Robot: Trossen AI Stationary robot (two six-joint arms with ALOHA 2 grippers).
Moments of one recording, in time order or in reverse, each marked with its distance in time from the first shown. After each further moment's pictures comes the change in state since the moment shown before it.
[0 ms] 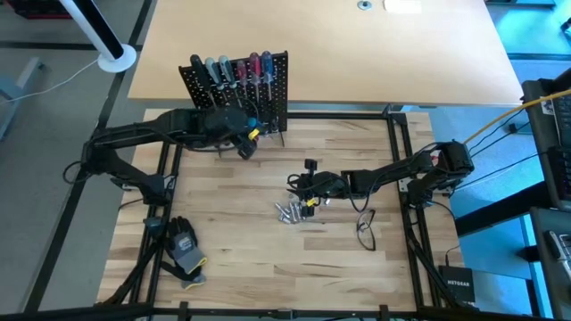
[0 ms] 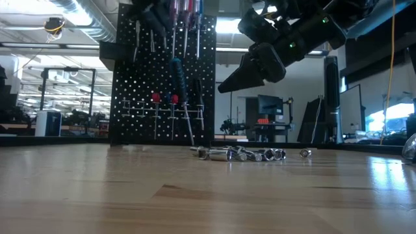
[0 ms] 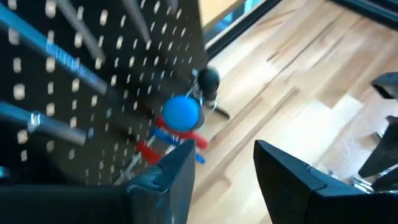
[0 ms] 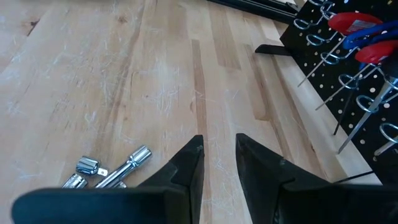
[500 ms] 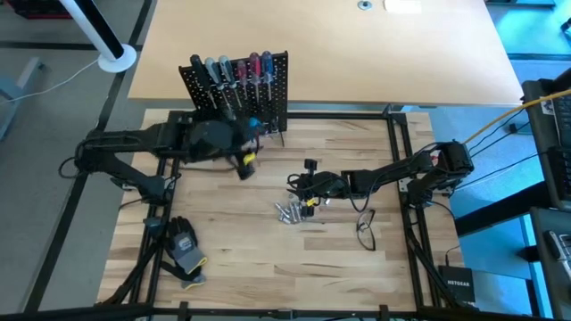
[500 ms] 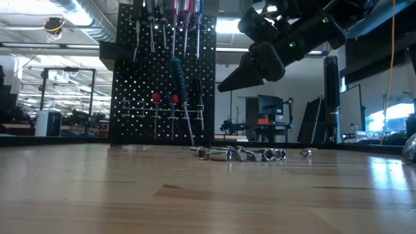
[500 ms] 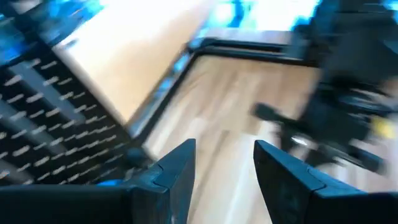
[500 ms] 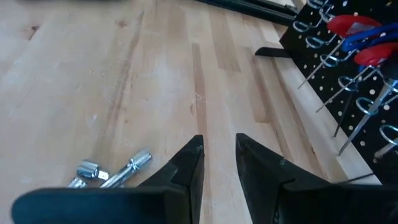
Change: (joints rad) left arm -0.226 -0.053 -0.003 0.247 0.005 0.322; right arm 0.001 0.000 -0.001 0.009 -0.002 0.003
